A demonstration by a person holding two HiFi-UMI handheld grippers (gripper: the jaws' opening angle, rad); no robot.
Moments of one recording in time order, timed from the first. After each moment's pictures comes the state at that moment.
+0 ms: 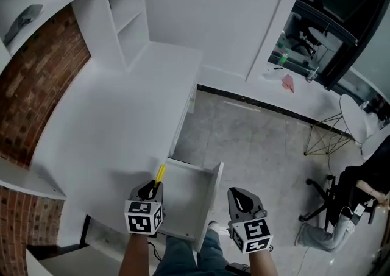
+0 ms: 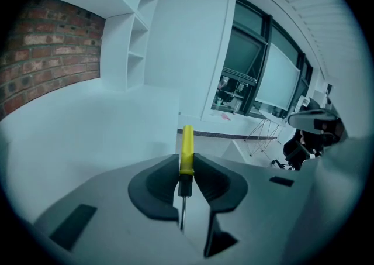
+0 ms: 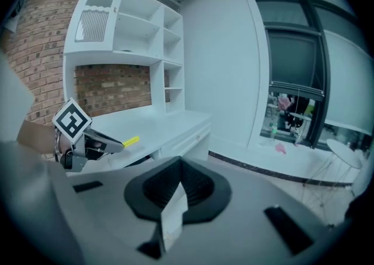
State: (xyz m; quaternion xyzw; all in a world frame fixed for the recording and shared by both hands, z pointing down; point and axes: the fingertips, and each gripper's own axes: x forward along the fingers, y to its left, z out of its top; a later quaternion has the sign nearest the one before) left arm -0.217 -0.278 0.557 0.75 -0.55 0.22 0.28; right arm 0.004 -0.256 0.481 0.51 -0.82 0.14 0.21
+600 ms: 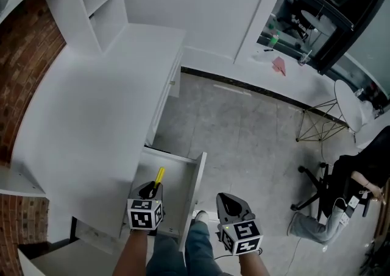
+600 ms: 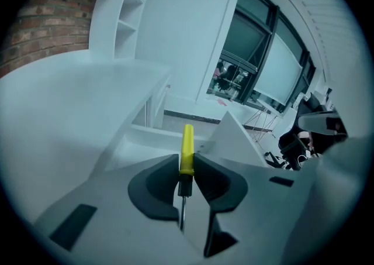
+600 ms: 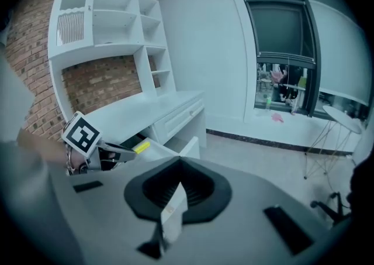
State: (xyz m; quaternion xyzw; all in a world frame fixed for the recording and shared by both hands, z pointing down) left arm -0.144 -0.264 0.656 0.74 -0.52 0.26 0.34; right arm 0.052 -0.230 0.560 0.51 -0.79 0.24 0.23
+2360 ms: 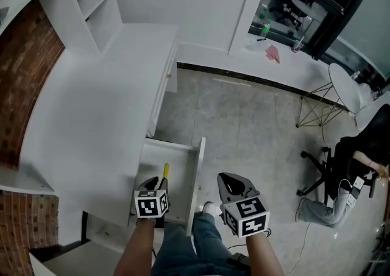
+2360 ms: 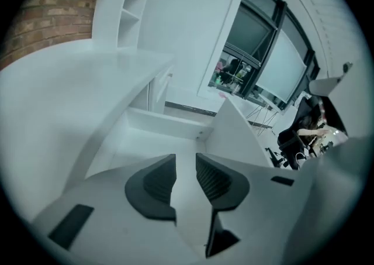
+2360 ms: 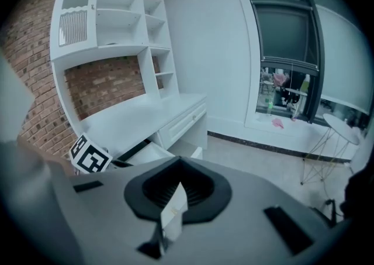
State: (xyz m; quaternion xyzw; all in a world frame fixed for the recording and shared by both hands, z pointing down) left arm -0.147 -0.235 0.678 0.73 -0.51 0.27 0.37; right arm 0.039 -0.230 0.518 0.50 -0.79 0.23 0.25
